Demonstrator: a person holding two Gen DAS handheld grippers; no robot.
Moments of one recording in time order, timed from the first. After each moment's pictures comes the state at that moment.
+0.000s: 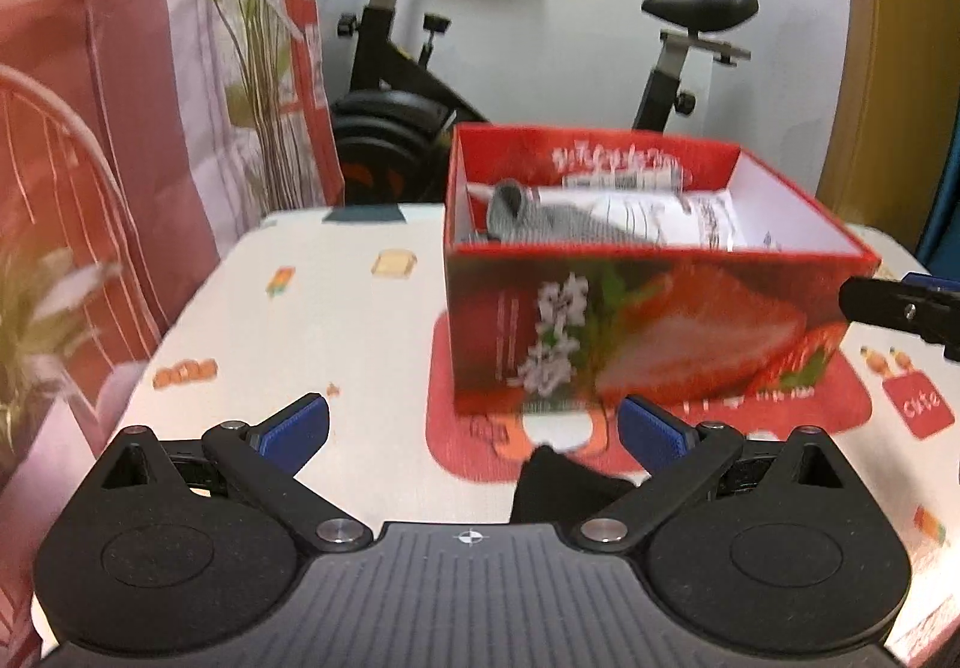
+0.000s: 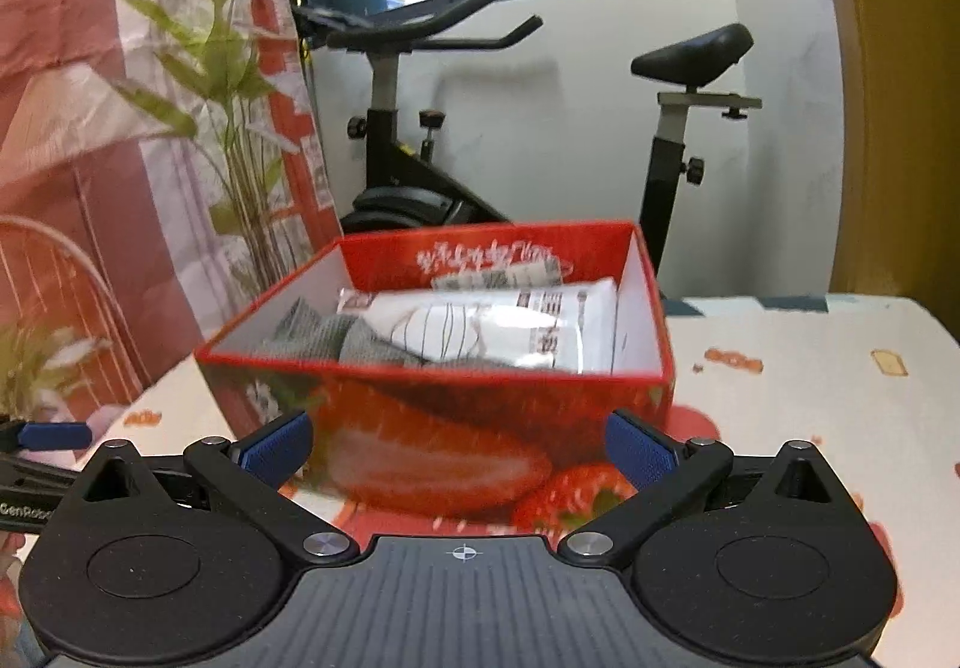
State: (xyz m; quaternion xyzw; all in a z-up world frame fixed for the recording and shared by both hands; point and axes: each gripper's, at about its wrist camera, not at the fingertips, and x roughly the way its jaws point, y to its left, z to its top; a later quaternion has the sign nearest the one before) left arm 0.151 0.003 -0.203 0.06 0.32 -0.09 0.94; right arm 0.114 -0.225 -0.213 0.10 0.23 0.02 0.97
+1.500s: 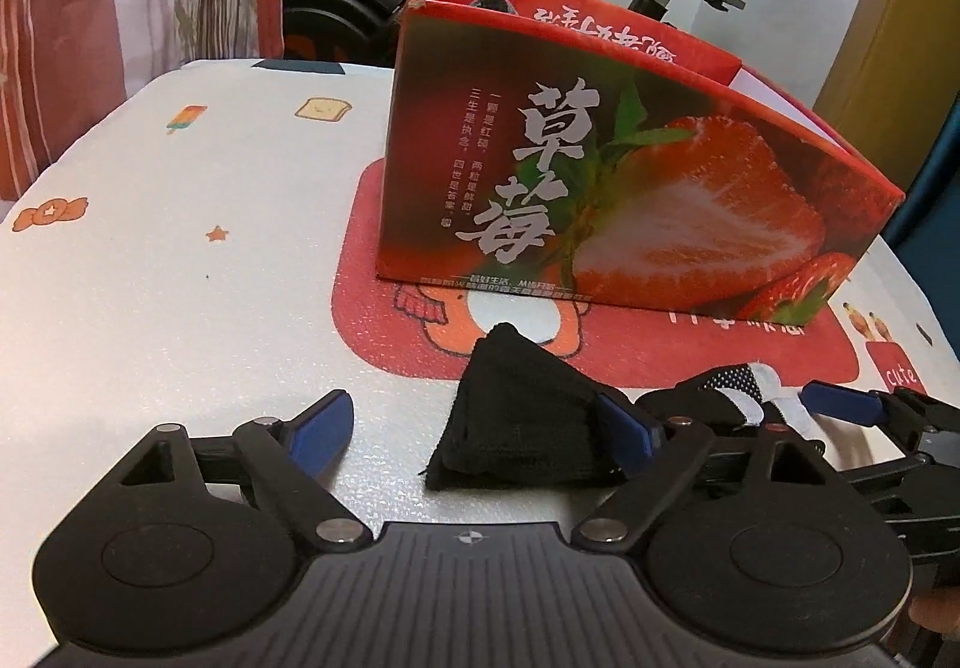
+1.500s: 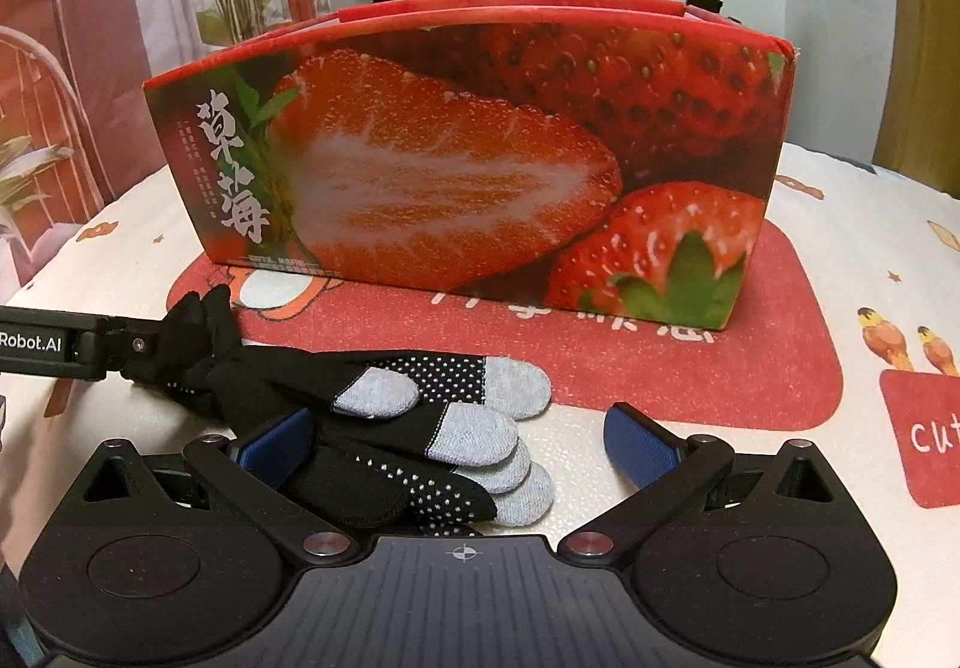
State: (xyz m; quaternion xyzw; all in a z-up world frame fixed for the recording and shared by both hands) left arm 0.184 0.004 -0.283 -0.02 0.40 -0.15 0.90; right arm 0.132 -0.184 -0.332 0.06 0.35 0.03 0.93
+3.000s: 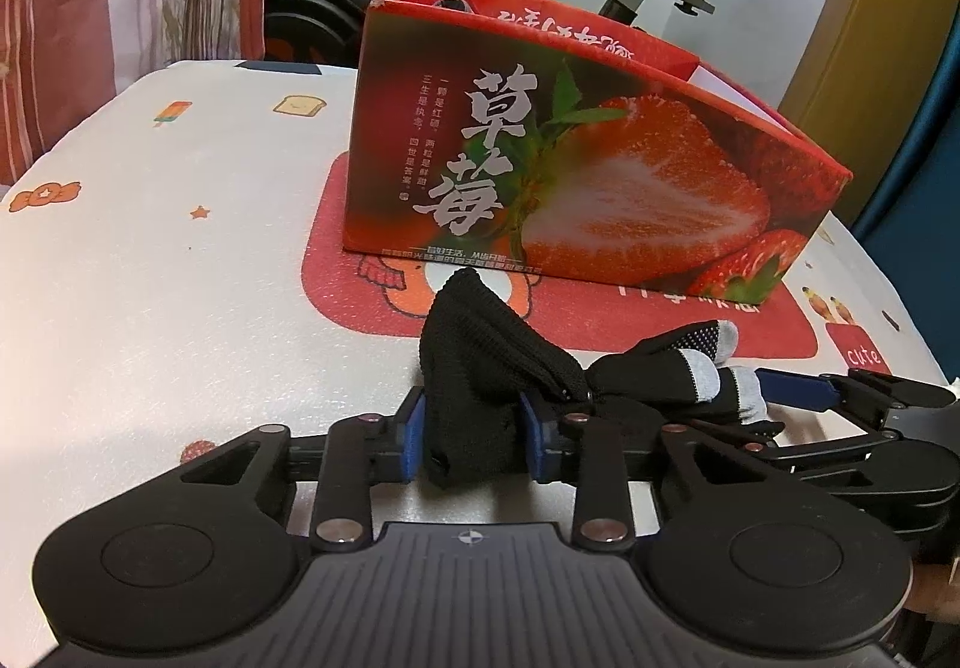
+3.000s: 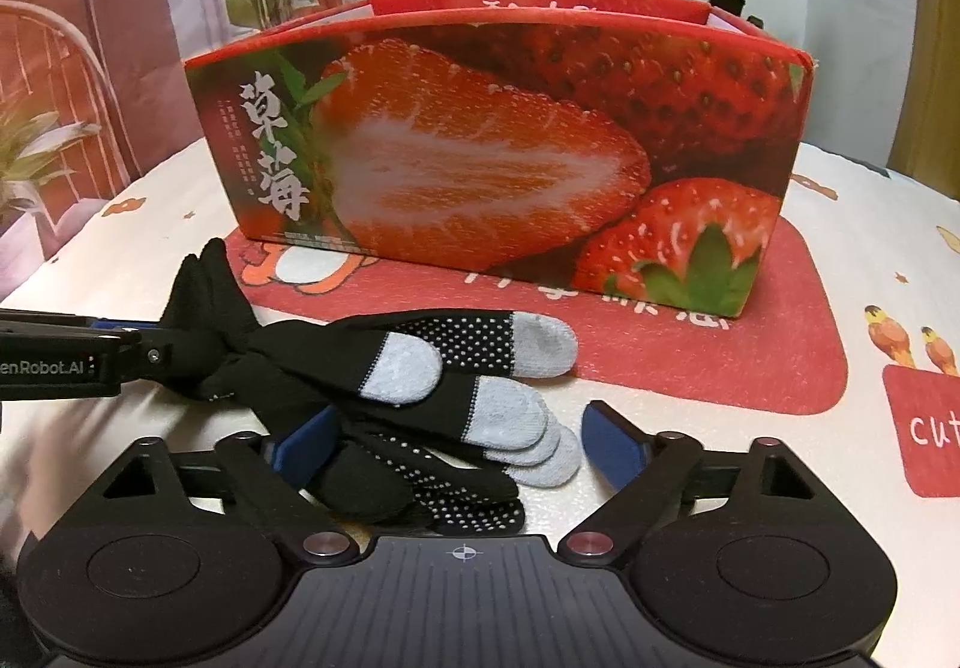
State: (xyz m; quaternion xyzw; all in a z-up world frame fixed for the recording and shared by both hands) left arm 0.158 0.003 -0.282 -0.03 0.39 -0.18 0.90; right arm 0.120 -0.175 -0.325 0.05 0.37 0.05 0.93
